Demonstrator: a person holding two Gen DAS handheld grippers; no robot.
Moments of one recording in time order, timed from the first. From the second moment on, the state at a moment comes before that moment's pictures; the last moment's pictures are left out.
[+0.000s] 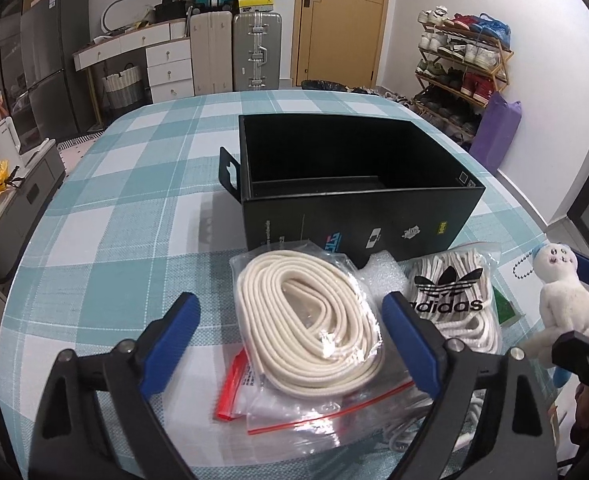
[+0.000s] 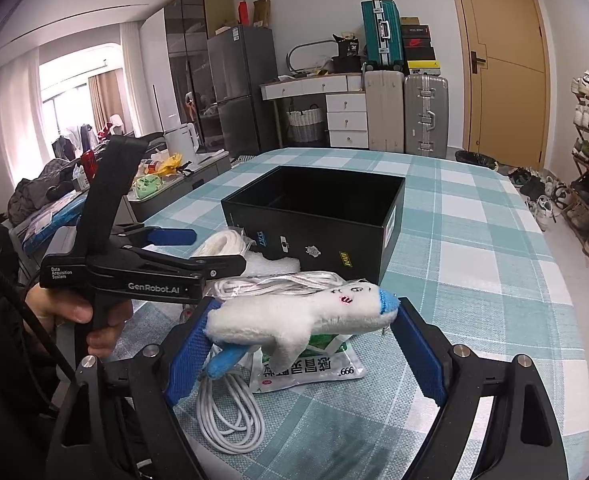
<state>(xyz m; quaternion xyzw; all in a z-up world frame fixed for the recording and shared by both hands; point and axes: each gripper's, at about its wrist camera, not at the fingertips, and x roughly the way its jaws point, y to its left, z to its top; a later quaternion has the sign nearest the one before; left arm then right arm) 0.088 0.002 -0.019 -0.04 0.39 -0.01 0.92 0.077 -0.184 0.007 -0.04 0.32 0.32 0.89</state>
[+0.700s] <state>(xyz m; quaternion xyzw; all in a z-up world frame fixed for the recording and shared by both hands) 0.066 -0.001 -0.011 -0.04 0.38 -0.06 0.92 0.076 -0.179 0.010 -0.03 0.31 0.32 0.90</state>
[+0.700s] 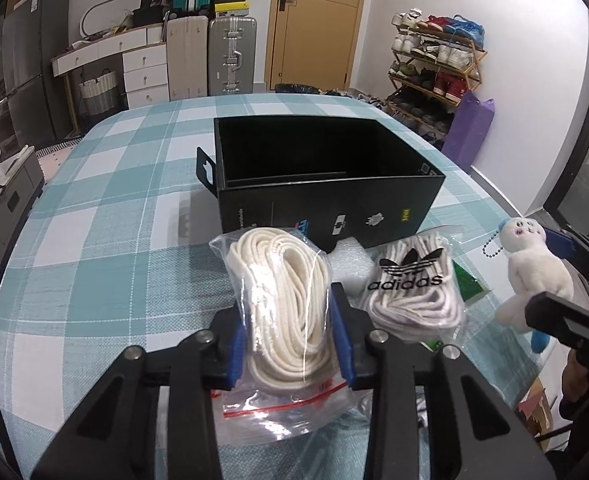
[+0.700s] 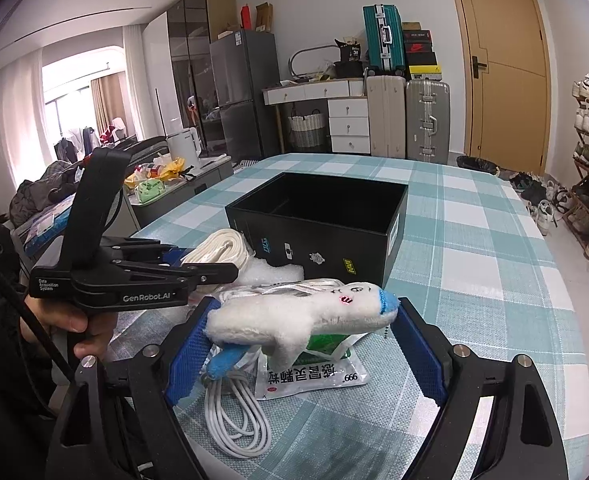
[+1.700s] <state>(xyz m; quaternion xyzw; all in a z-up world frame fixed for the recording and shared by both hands) 0.082 0.017 0.068 -0.03 0.28 -0.08 0.96 0.121 -0.163 0.061 -0.06 0.25 0.32 0.91</state>
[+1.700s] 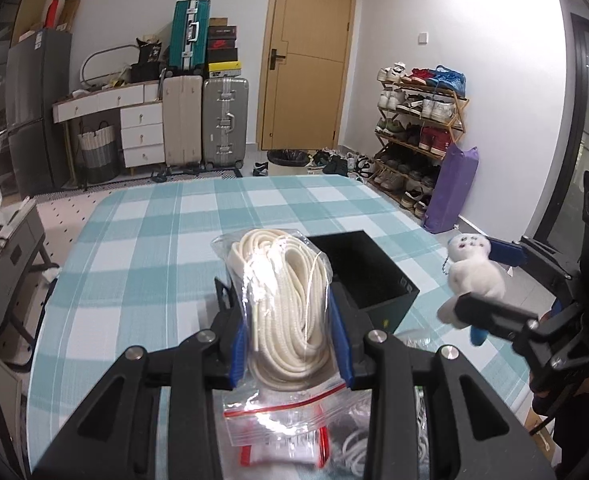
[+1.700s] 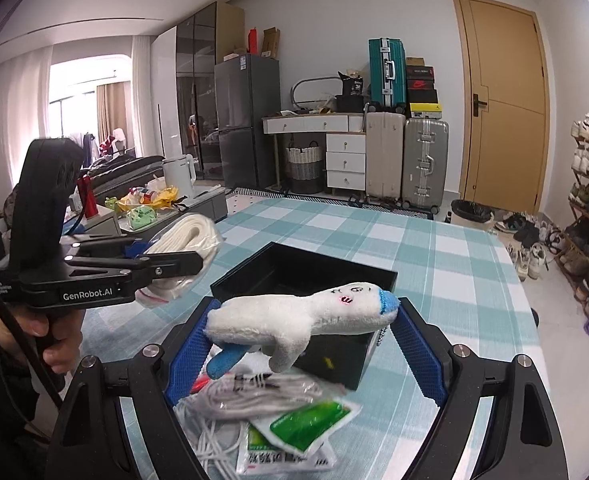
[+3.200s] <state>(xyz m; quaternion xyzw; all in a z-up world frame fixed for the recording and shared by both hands) 0.177 0.008 0.042 -0.02 0.32 -0.08 0.94 0.229 -0.130 0.030 -0.12 0.29 0.32 0.89</state>
